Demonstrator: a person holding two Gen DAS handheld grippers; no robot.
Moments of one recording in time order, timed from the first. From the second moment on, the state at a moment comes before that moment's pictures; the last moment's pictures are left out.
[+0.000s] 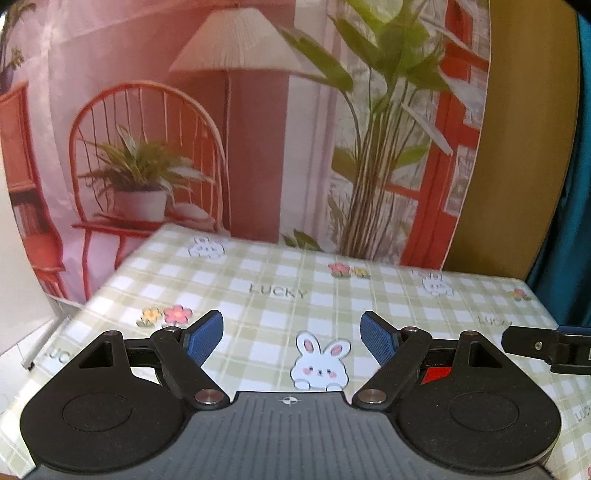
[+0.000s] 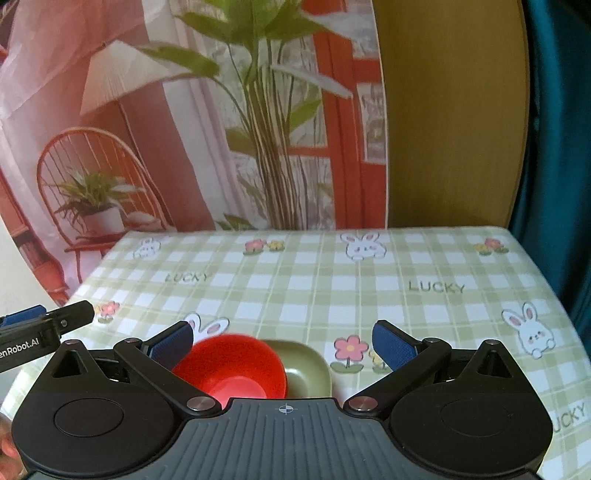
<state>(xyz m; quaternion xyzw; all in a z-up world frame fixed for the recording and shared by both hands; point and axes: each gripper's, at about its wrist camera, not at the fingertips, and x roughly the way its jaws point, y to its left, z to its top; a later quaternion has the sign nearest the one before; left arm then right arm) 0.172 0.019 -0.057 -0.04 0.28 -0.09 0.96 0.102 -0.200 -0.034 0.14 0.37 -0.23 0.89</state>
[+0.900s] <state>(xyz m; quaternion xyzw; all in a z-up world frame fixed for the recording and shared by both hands) 0.141 0.003 0.078 -0.01 0.14 -0.13 0.98 0.080 -0.181 0.111 0.08 0.23 -0.23 0.94</state>
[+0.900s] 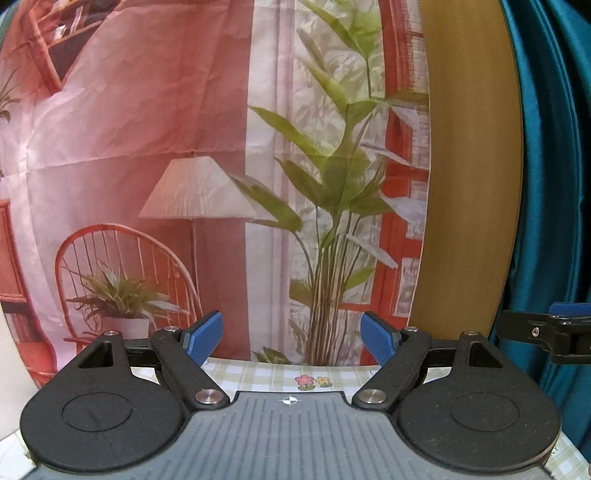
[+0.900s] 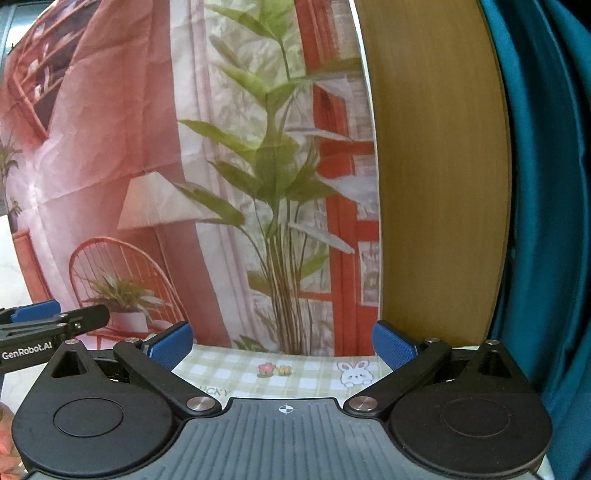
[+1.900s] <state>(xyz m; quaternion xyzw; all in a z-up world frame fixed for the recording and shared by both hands) 0.126 0.003 0.092 0.00 0.13 -0.14 0.98 0.067 -0.179 0.127 0.08 0.21 -0.24 0.94</state>
